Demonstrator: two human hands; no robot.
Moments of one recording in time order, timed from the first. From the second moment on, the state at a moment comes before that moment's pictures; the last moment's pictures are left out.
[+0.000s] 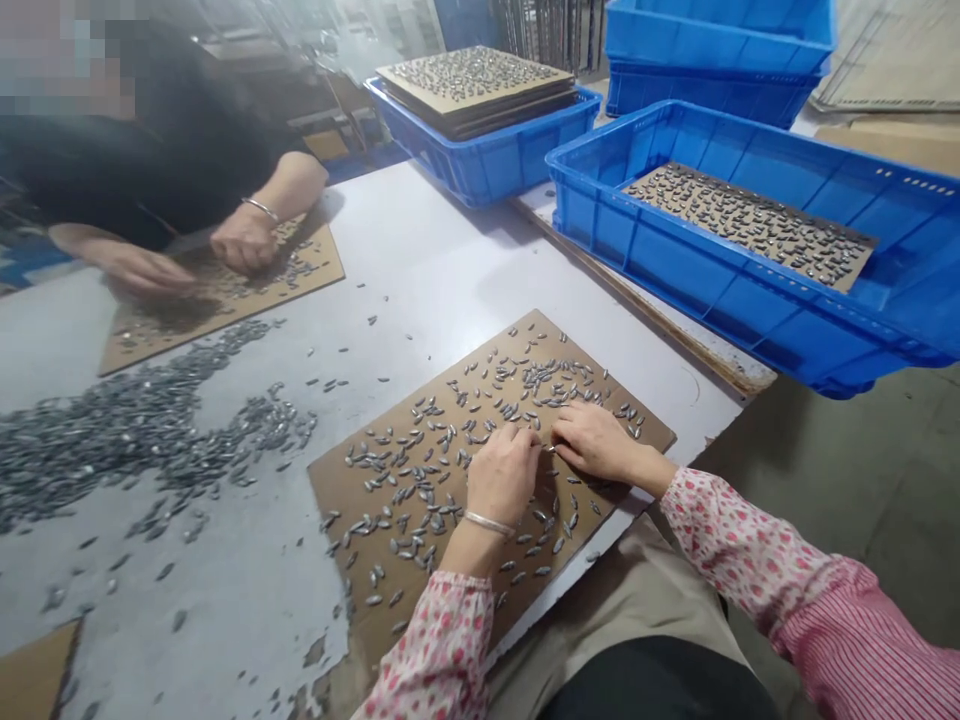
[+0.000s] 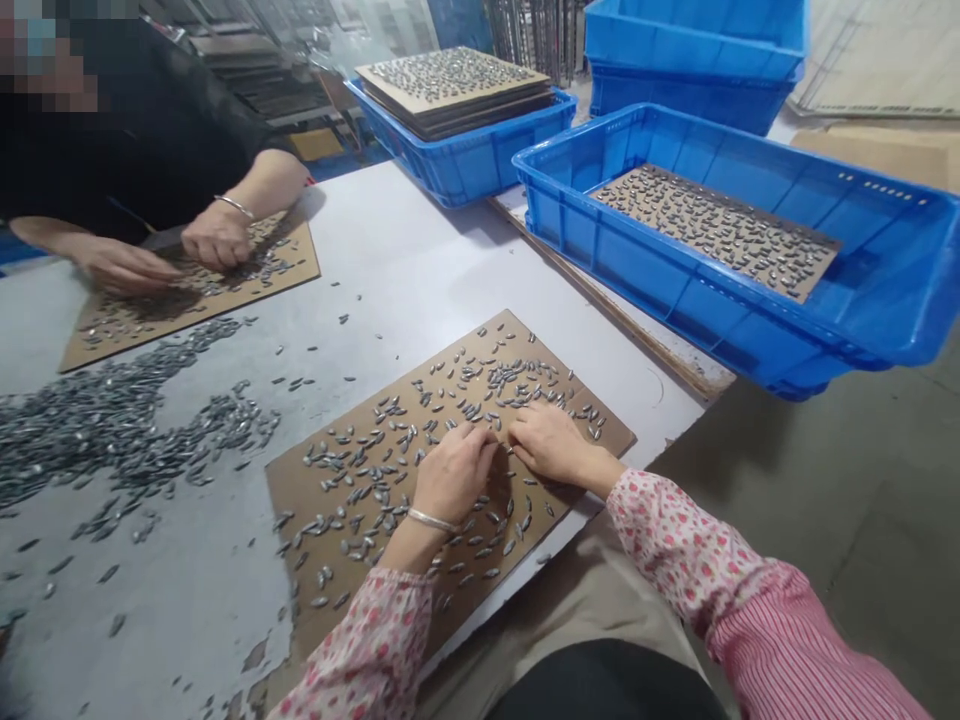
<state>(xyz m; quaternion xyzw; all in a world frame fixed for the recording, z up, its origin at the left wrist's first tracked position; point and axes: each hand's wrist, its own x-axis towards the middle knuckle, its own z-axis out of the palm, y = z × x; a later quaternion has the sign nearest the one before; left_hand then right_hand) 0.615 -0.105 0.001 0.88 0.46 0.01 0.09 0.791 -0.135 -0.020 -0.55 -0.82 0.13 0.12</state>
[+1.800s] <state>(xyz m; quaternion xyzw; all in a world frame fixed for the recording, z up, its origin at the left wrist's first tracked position) 0.639 -0.138 0.008 0.92 0.36 -0.04 0.14 0.834 -0.192 -0.006 -0.57 -0.80 0.17 0.11</state>
